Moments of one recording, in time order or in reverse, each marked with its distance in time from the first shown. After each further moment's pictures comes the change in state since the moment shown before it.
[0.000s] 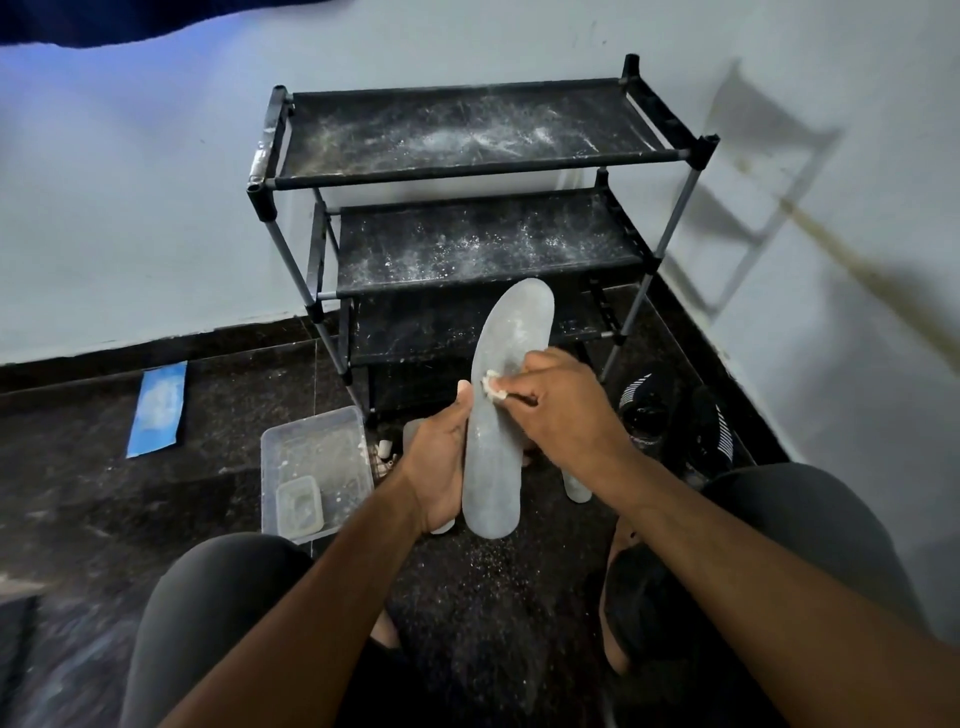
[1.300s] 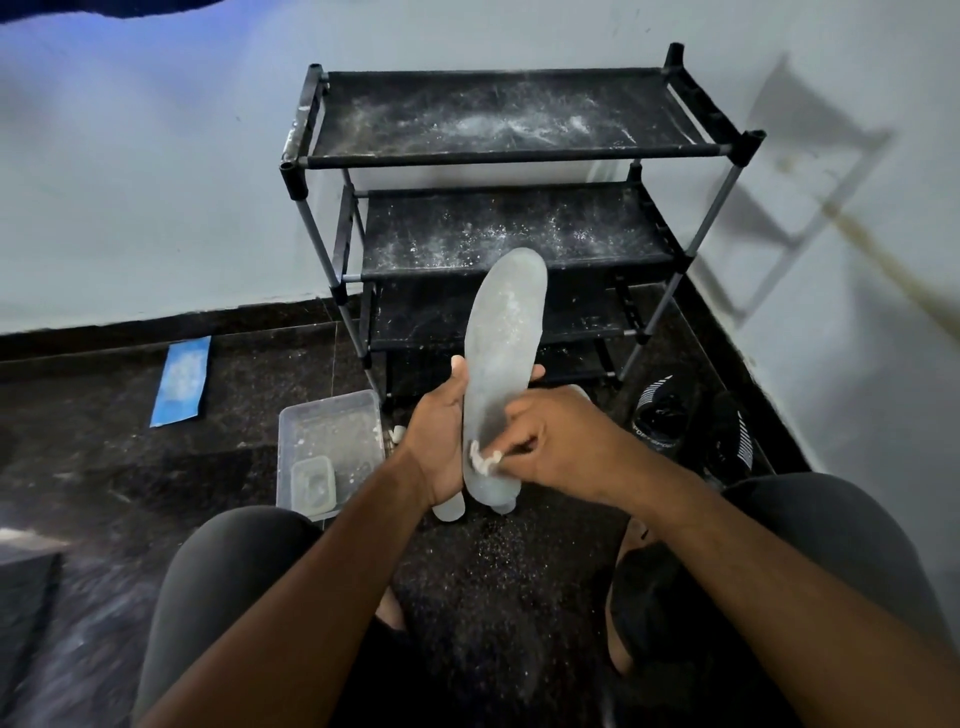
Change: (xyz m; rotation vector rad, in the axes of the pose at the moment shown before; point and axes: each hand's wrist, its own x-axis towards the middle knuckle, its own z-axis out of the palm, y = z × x) left_hand 0.003 0.013 -0.010 -0.018 0.015 0.064; right_hand -0.012 -0.023 -0.012 0.254 -0.461 -0.061
